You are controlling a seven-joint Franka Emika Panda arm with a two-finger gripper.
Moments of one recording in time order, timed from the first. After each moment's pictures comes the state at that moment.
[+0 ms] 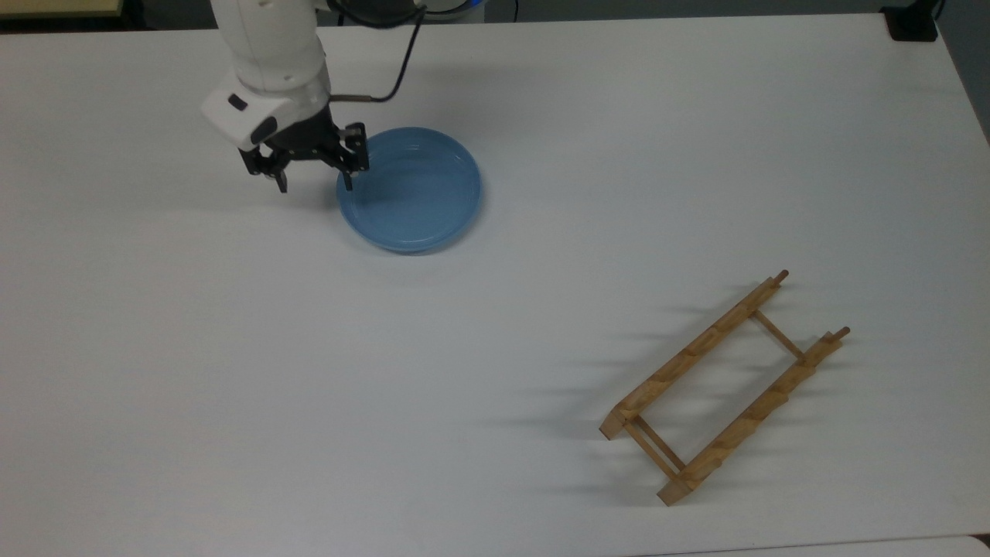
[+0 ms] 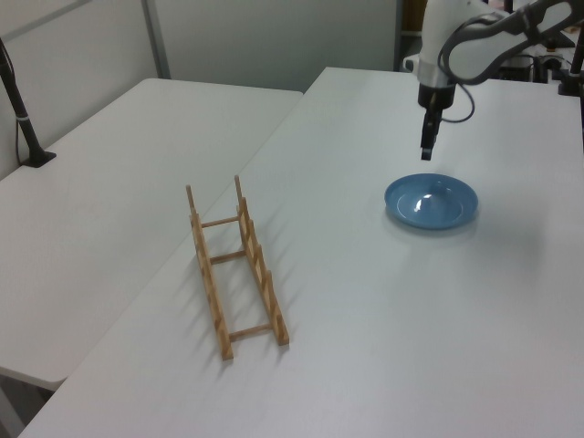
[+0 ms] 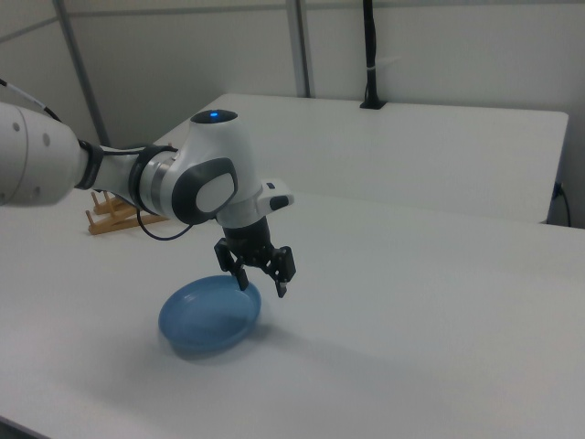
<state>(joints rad) -0.12 0.16 -0.05 -2.03 -0.05 2.26 -0.24</state>
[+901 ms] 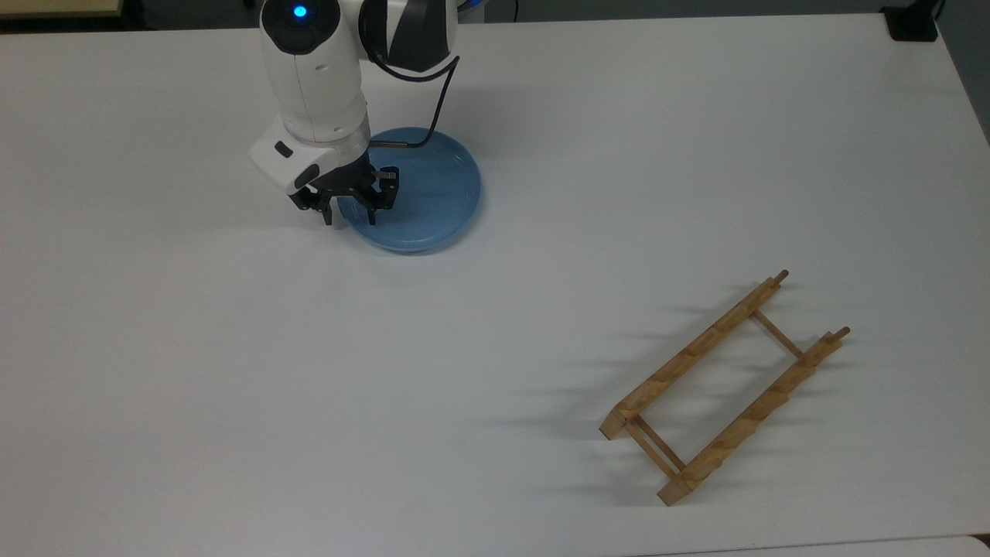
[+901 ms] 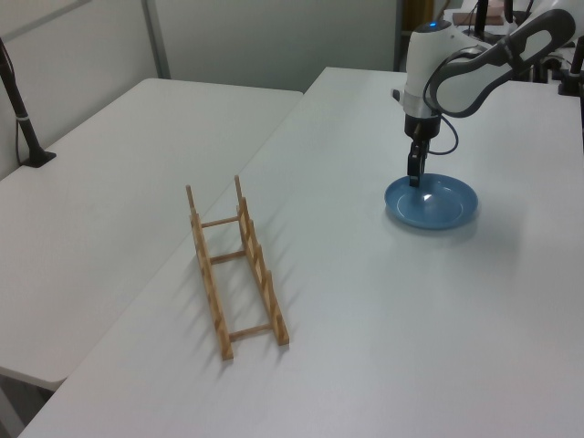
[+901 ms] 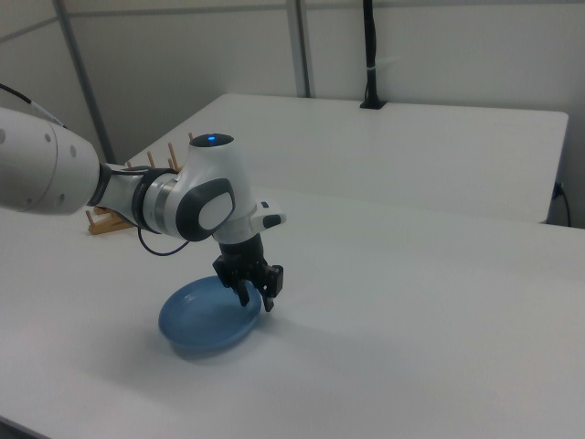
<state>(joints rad) -0.08 0.26 -0.03 -2.03 -0.06 2.33 -0.14</state>
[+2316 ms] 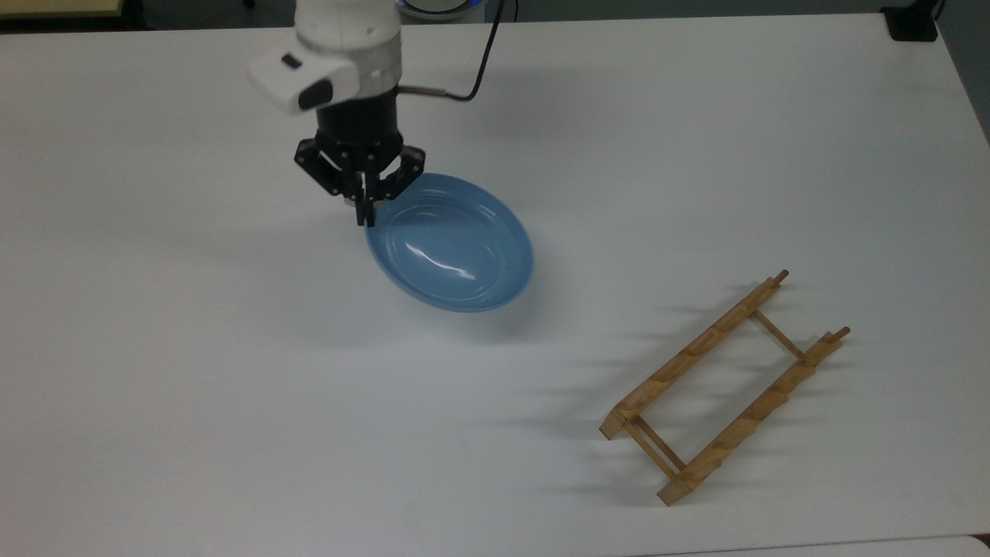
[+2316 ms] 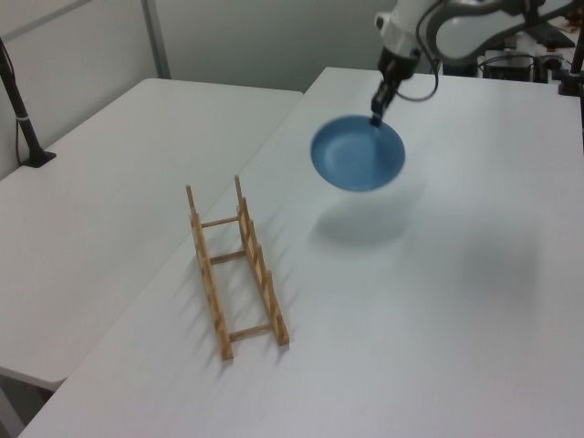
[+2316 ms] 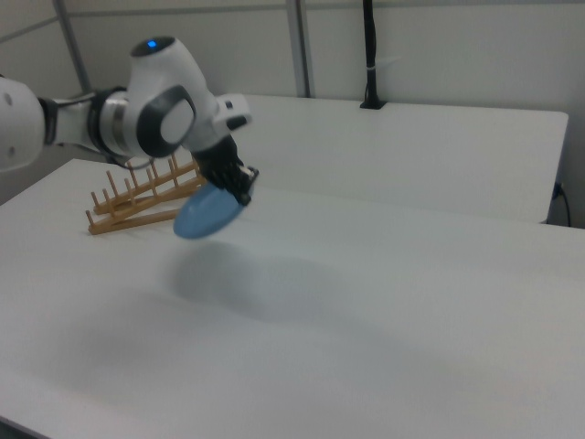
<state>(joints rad) -0.07 0.14 0.07 -1.84 -0.09 2.33 0.07</state>
